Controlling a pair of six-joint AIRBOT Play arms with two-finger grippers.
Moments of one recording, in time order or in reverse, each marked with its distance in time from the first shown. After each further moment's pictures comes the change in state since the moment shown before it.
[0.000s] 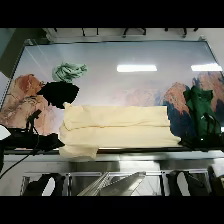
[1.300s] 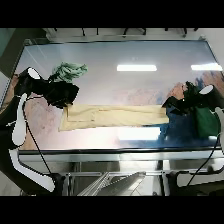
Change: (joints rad) left arm -0.141 -1.073 0.950 0.114 0.043 0.098; right arm 0.200 -0.877 0.572 0.158 -0.254 0.022
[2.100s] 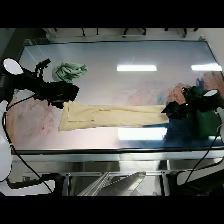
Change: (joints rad) left arm -0.078 0.378 -0.128 -0.006 -0.013 -0.104; right arm -0.102 -0.162 0.040 0.149 0.196 -0.277
